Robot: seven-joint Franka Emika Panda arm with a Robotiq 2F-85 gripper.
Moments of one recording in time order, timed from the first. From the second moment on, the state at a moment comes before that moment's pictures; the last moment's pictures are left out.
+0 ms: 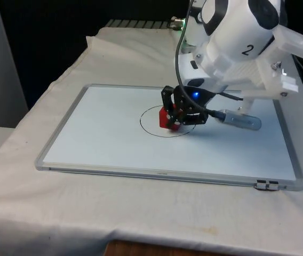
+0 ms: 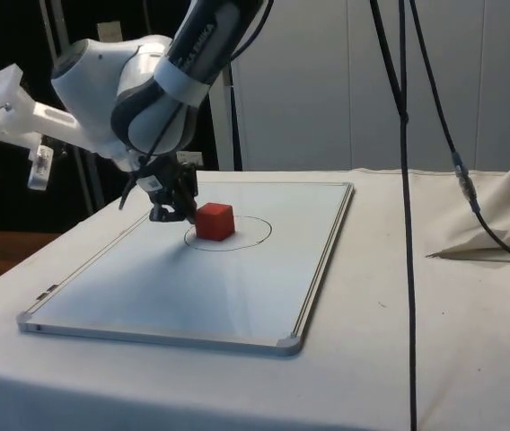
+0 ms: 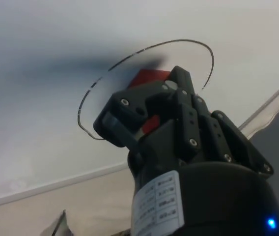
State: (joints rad) arm 0.41 0.80 -0.40 -1.59 -0.27 2.11 0.47
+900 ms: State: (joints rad) arm 0.40 0.75 -0.41 -1.55 -0.28 2.13 0.34
